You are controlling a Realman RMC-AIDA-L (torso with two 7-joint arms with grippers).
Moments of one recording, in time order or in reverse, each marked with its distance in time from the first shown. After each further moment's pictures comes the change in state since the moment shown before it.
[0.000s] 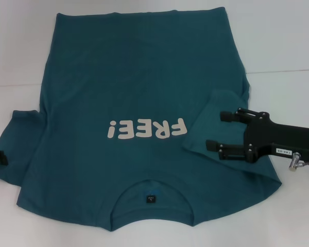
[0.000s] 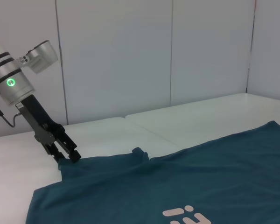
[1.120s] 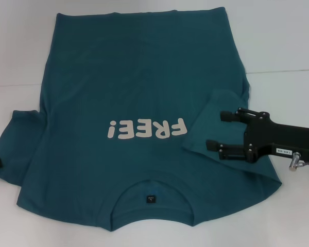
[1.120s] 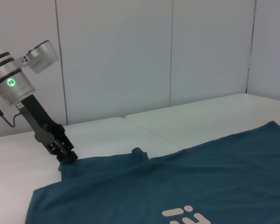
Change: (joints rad) left arm -0.002 0.001 0.003 -0.004 0.003 -0.005 -0.002; right arm 0.000 0.000 0.001 0.000 0.000 0.001 -0.002
